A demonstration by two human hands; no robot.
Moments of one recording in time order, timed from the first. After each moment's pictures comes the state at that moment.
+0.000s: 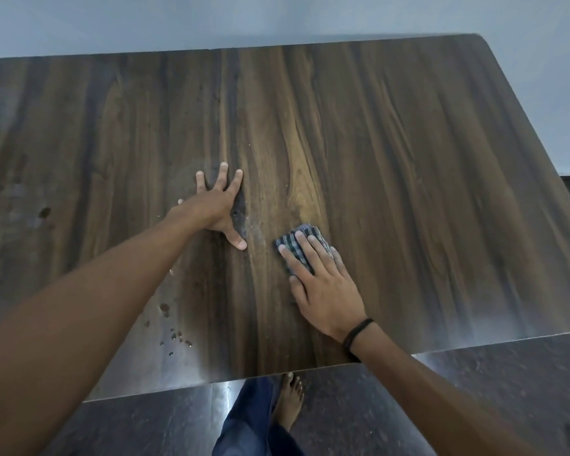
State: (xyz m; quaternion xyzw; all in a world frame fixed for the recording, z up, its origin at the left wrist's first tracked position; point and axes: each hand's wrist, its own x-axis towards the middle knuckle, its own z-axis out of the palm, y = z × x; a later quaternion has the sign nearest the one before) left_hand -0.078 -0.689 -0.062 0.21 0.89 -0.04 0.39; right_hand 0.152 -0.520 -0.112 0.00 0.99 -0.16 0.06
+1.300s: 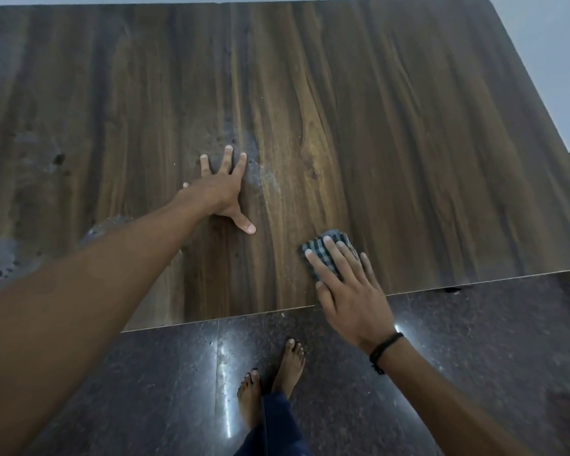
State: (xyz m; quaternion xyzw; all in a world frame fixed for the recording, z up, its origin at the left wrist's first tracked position) left_hand -0.011 -0.727 -0.063 0.21 0.90 -0.04 0.38; right_hand 0.267 -0.557 -0.122 0.03 0.99 -0.11 0.02
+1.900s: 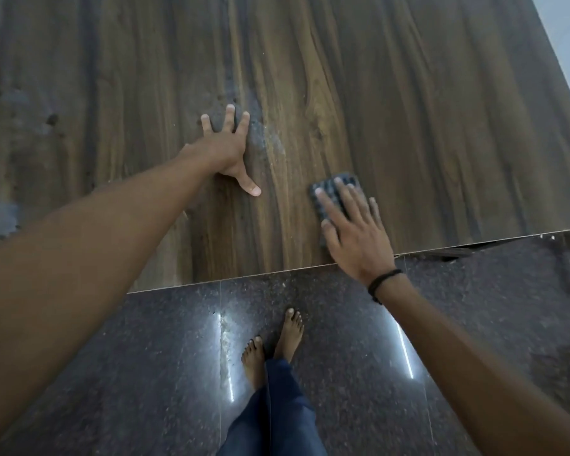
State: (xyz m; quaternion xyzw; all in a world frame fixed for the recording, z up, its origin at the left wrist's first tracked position) left_hand -0.012 -0.728 -0.065 0.21 0.90 -0.04 0.38; right_hand 0.232 -0.552 -0.118 0.09 0.99 -0.12 0.02
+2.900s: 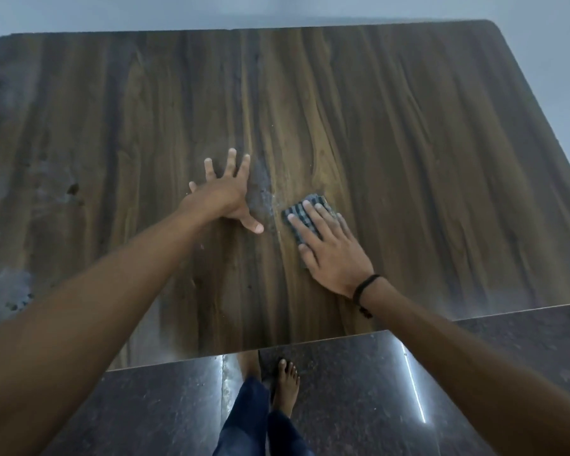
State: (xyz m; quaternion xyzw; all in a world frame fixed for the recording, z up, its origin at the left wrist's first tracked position) left_hand -0.057 -0.720 -0.043 0.18 0.91 -0.02 0.38; right_hand 0.126 -0.543 -0.104 -0.02 0.99 -0.13 0.08
